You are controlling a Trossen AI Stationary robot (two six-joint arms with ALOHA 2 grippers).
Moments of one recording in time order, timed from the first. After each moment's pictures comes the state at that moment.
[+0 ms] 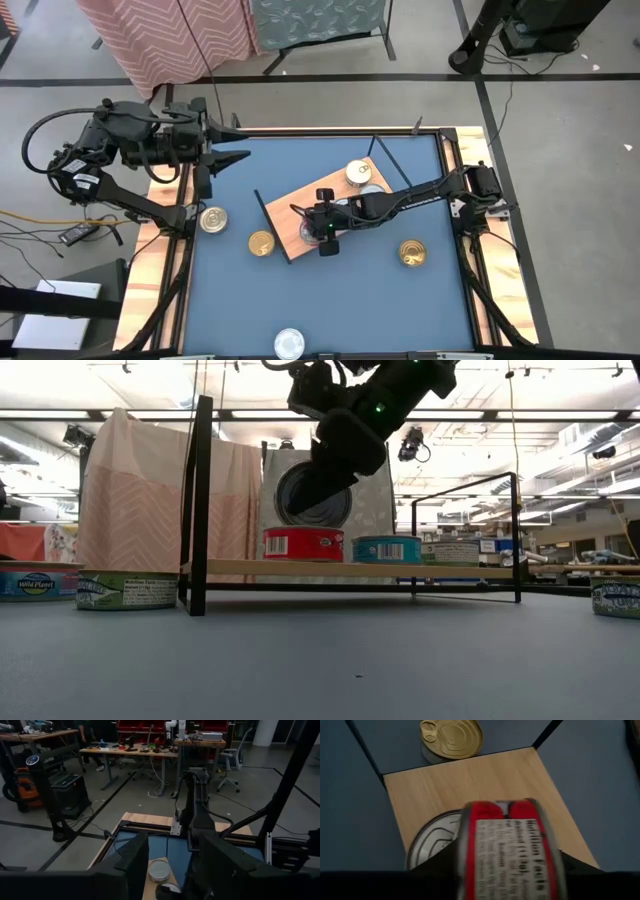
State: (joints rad) left arm -0.08 1.13 1.82 -0.86 -0.27 -0.07; right arm 0.10 1.88 1.34 -0.29 0.21 -0.13
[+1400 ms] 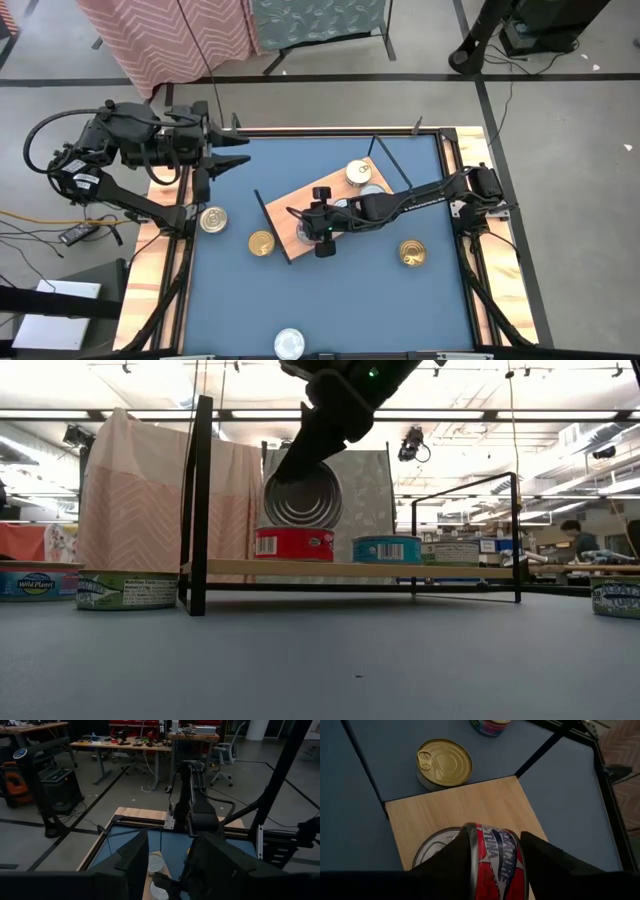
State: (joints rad) left arm -0.08 1.13 1.82 -0.89 -0.24 -0.08; right arm 0.14 1.88 1.44 -0.37 0.29 -0.15
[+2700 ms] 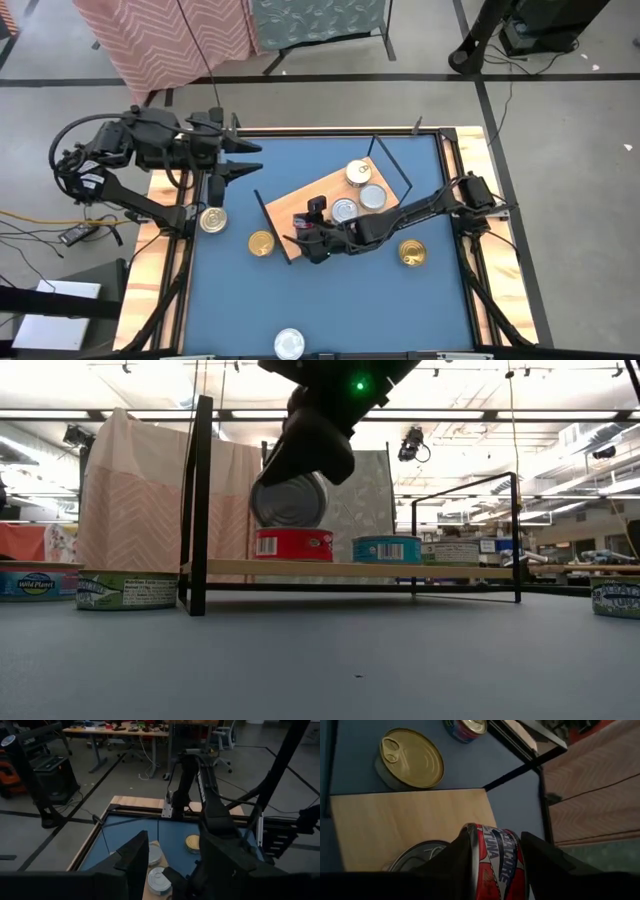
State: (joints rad) left arm -0.08 1.19 1.82 -0.91 -0.22 -0.09; right arm 0.24 1.98 1.44 -0.21 0.65 -0.39
